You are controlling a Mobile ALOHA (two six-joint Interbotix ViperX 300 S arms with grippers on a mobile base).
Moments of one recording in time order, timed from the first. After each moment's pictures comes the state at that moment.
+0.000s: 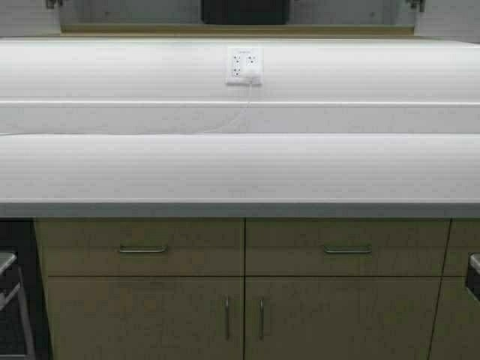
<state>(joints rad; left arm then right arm) 0.49 -0.53 0.39 -0.56 0.12 0.42 -0.37 -0.49 0.43 -0.23 0.05 0.29</state>
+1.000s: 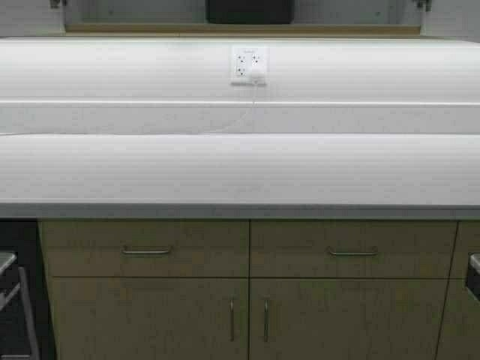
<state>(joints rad) 0.50 0.05 -0.25 -0.55 0.26 0.37 -0.39 -0.14 0.10 -0.25 0.14 0.29</state>
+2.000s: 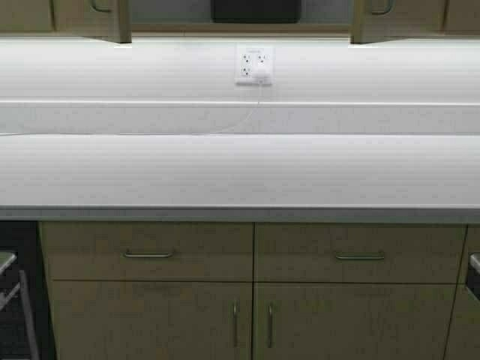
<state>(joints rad) 0.08 -0.51 0.39 -0.55 0.16 0.39 -0.01 -0.46 0.42 -0.26 0.15 0.30</state>
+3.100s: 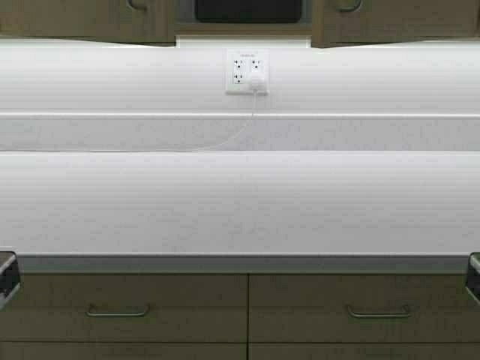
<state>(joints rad) -0.20 -0.44 0.26 -0.55 0.22 0.43 0.21 -0.63 0.50 -0.26 0.27 0.29</state>
